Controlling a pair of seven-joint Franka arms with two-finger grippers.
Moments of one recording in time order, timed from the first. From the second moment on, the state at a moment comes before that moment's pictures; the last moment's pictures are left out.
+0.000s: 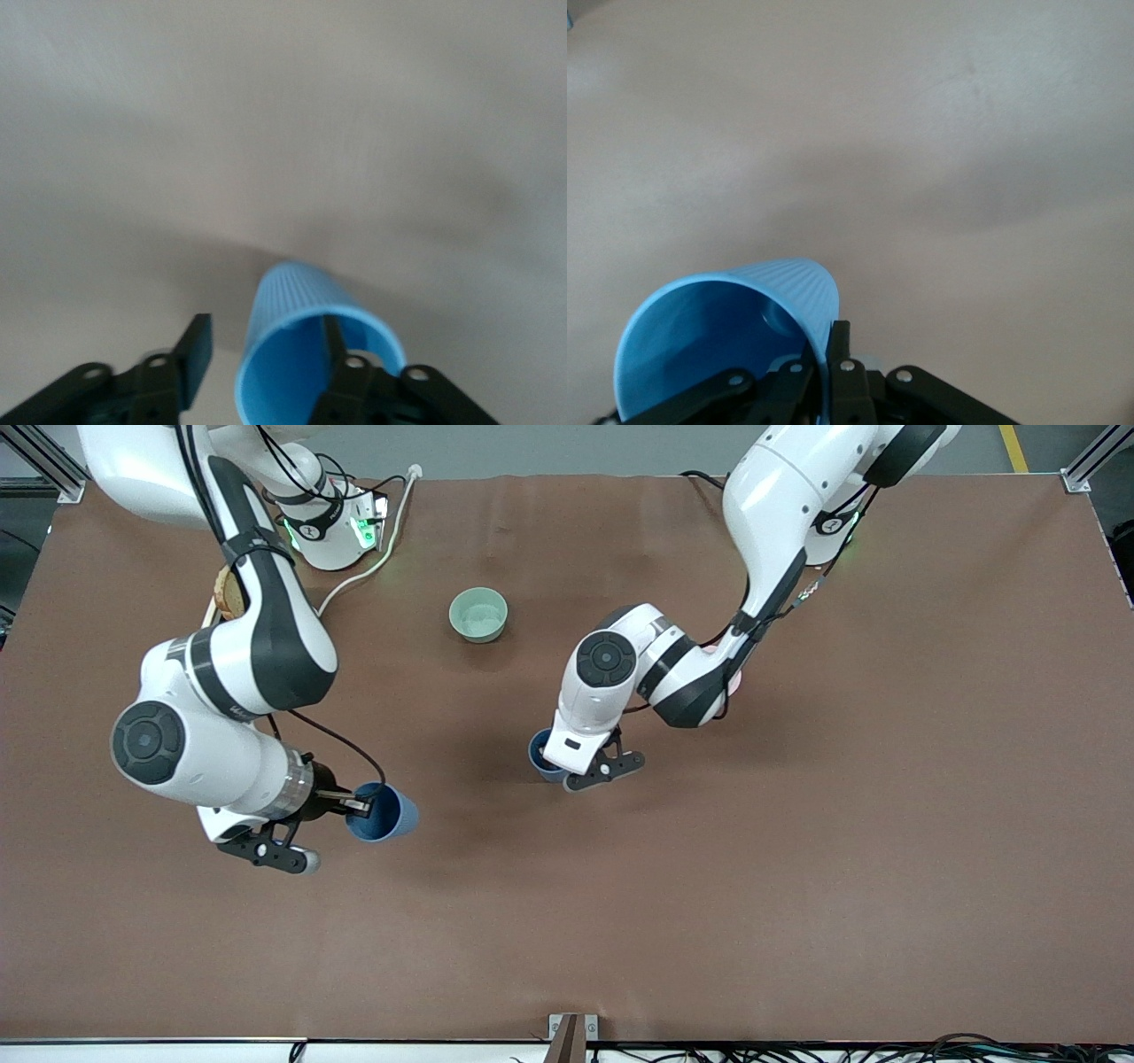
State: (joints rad) left arm -0.56 0.72 -0.24 -1.40 0.12 2.21 -1.16; right arm 0.31 0.54 -0.03 -1.32 0.18 1.83 0.51
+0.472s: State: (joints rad) left arm -0.28 0.31 -0.21 -1.36 0.14 1.78 -0.70; right arm 0.51 0.53 -0.03 -1.32 0.18 1.83 0.65
